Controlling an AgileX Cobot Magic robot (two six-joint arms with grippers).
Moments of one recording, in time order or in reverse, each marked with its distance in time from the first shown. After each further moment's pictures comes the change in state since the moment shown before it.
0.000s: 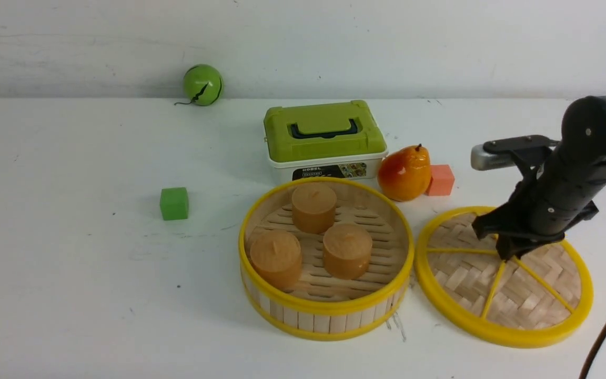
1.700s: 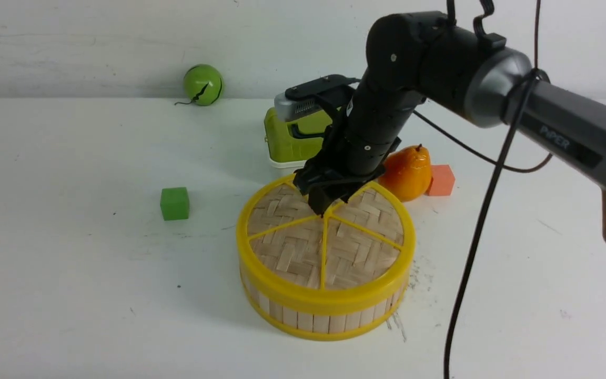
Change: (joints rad) right arm 0.384 0.303 -0.747 0.126 0.377 -0.101; left arm 0.000 0.000 0.000 0.000 0.000 0.000
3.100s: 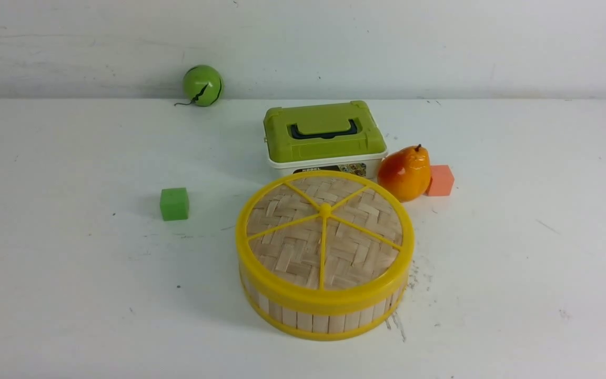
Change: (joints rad) right arm -0.525 -1.409 1.202 0.338 -0.018 -0.391; left arm 0.000 0.000 0.000 0.000 0.000 0.000
